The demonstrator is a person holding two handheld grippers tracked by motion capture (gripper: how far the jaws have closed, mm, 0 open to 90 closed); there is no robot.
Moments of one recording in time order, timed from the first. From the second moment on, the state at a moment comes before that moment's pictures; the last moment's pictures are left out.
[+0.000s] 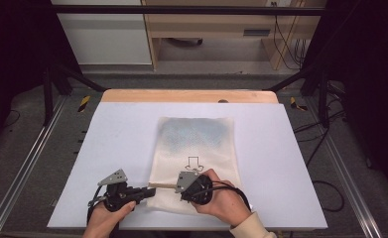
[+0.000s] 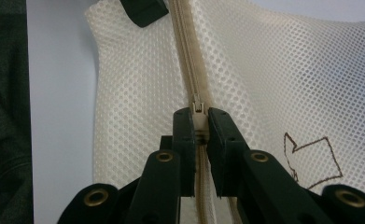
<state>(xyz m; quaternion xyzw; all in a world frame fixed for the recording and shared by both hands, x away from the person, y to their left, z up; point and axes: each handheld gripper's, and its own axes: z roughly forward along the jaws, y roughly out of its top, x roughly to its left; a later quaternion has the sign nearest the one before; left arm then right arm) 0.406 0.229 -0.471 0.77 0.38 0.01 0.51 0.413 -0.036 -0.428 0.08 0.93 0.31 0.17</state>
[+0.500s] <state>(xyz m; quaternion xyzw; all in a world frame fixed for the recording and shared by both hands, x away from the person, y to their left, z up) 0.407 0.229 -0.470 0.77 0.37 0.01 0.51 0.414 -0.047 -0.429 0.09 0.93 0.31 0.17</state>
